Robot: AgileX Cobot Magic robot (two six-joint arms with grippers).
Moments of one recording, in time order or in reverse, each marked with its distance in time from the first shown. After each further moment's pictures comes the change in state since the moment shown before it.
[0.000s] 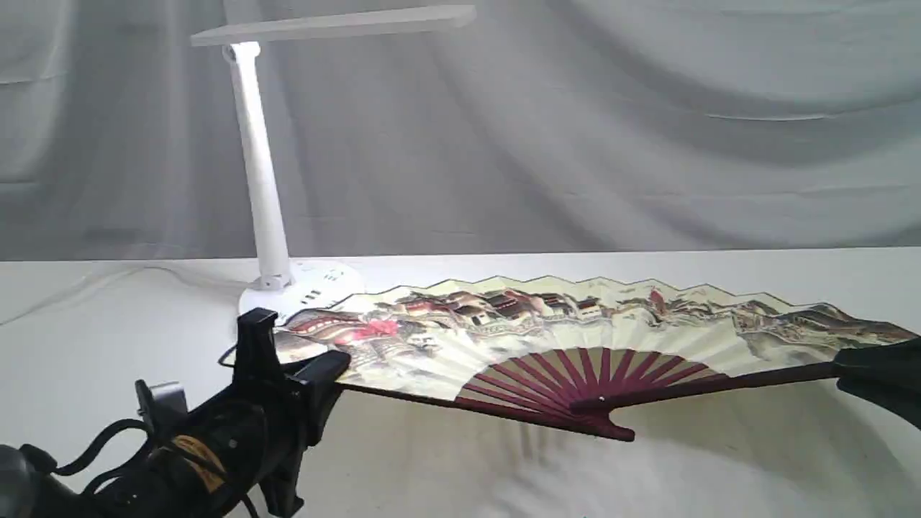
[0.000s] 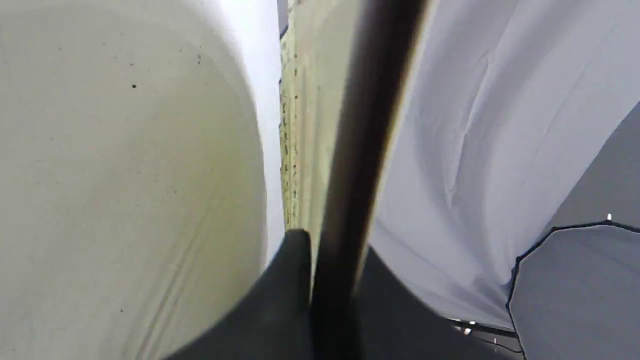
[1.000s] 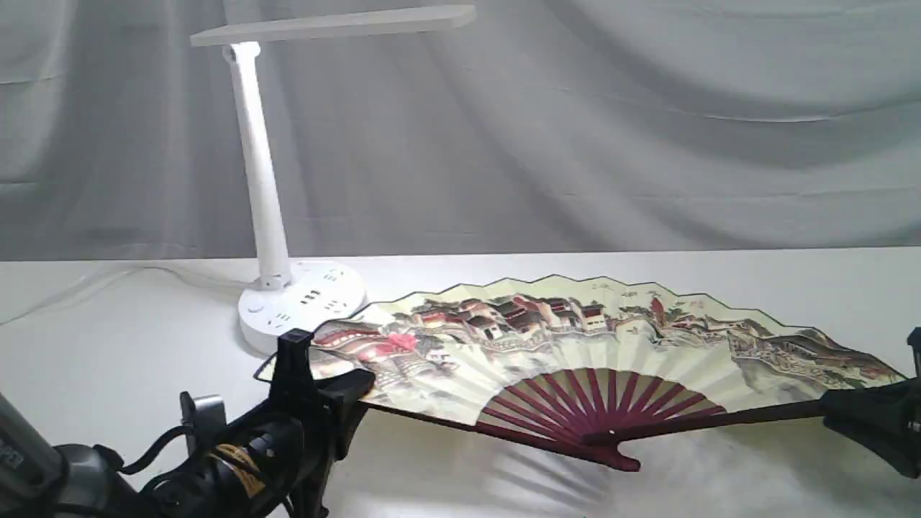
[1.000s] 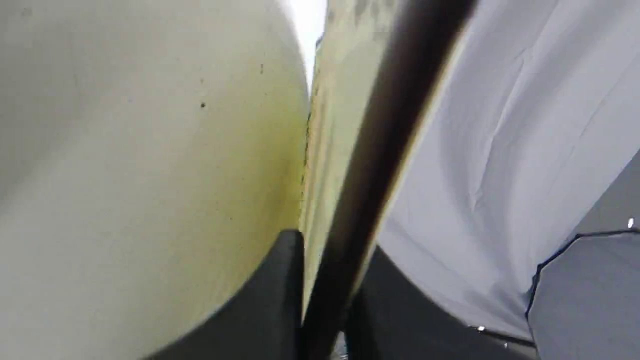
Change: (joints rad) left arm 0.000 0.166 -0.120 0.027 -0.012 -0.015; right arm 0.000 0.240 -0.043 0.147 -0.029 -0.215
